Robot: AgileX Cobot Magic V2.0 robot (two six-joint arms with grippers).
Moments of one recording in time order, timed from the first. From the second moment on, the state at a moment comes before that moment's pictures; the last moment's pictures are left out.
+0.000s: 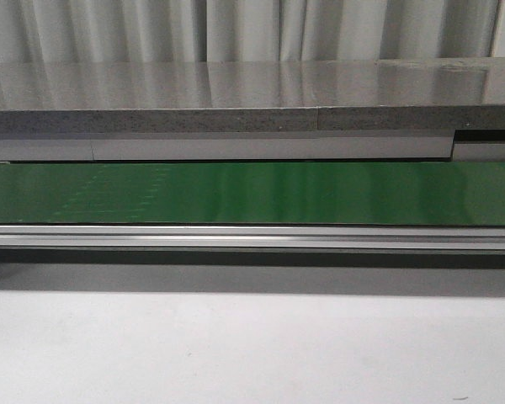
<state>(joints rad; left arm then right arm) -0.03 0.00 0.00 -0.03 0.14 0.00 -0.40 1.07 -0.95 -0.08 0.89 -0.02</state>
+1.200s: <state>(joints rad) -0.03 0.00 0.00 -0.03 0.14 0.00 -0.65 1.78 -1.21 0.26 0.69 -0.49</state>
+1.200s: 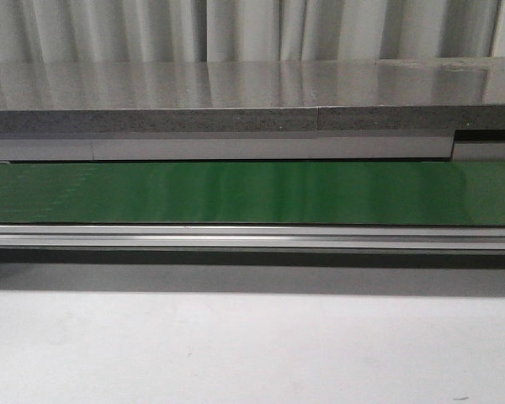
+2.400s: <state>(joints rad) -0.03 0.00 0.00 -0.03 0.14 0.00 -0.52 1.70 -1.32 0.14 0.90 -0.21</state>
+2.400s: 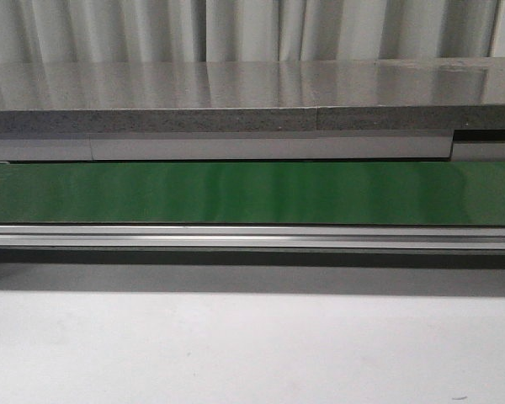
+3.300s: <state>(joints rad) -0.03 0.00 0.00 -0.03 0.14 0.00 -0.26 1.75 -1.32 0.09 0.99 -0.11</state>
